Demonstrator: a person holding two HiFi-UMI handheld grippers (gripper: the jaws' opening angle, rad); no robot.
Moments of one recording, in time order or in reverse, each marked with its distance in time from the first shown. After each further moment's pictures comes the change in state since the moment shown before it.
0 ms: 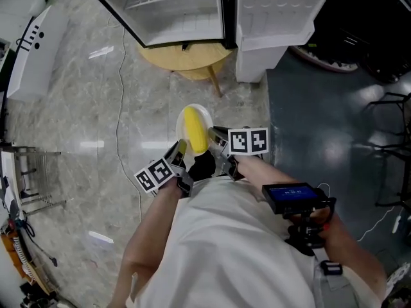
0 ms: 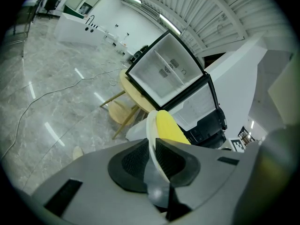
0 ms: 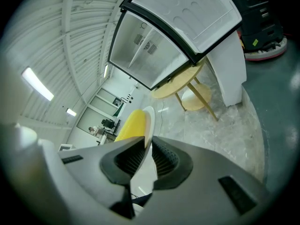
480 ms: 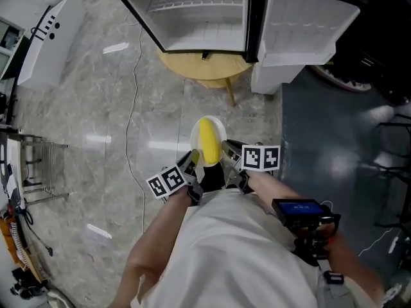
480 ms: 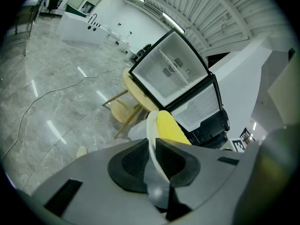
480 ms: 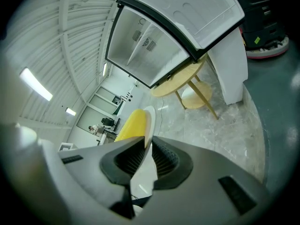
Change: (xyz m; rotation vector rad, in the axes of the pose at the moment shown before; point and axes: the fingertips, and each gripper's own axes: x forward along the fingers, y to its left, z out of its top) left arm 0.005 0.012 0.008 -0.022 0.013 0.025; right arm 0.014 -0.001 0.002 0.005 0.029 -0.001
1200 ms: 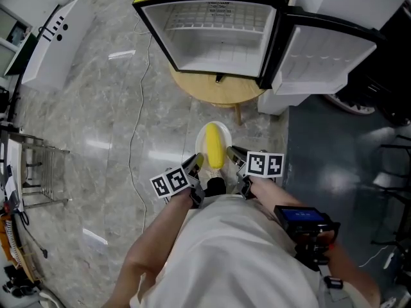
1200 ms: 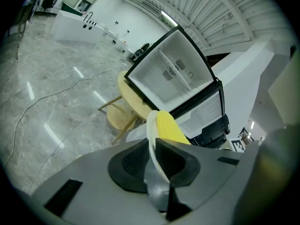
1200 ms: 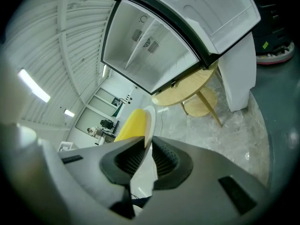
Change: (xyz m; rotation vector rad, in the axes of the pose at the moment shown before) left arm 0.038 0.005 0.080 0.018 0.016 -0.027; right arm 0.049 0.009 0.071 -0.006 -0.023 -0.008
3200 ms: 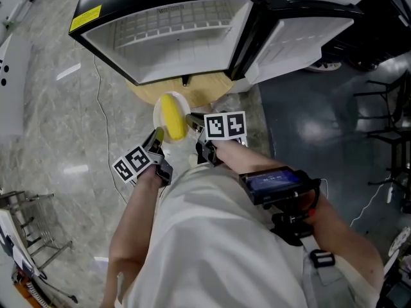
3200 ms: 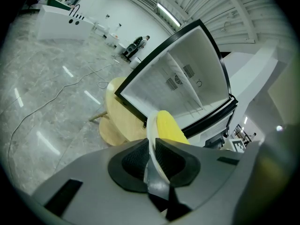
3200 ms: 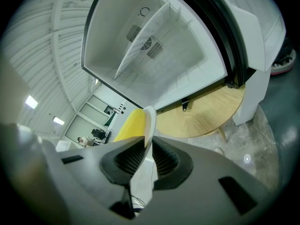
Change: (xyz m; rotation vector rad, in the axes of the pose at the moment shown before) left arm 0.079 0.036 0.175 0.057 0.070 -0.073; right arm 0.120 0.020 0.136 0.019 -0.108 -0.085
